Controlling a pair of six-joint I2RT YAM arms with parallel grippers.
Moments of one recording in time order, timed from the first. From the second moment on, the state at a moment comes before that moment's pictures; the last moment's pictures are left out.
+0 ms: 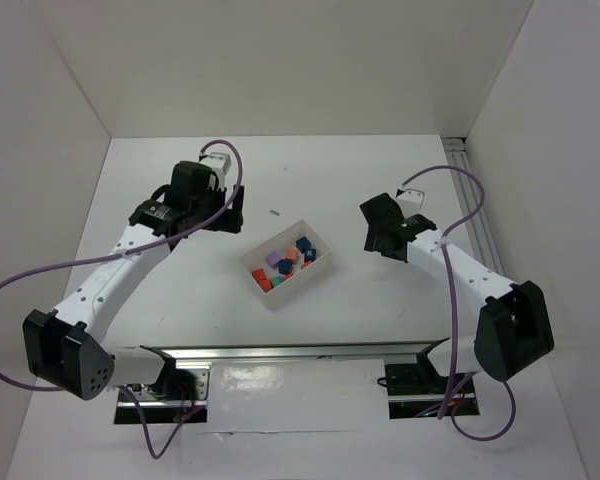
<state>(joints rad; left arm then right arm) -0.36 1.30 1.21 -0.63 -0.03 -0.16 0.46 1.36 0.98 -0.74 0.62 0.67</state>
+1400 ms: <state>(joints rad) -0.88 1.70 1.28 -0.68 -0.13 -0.15 0.48 0.91 0.99 -0.87 0.70 0.69</state>
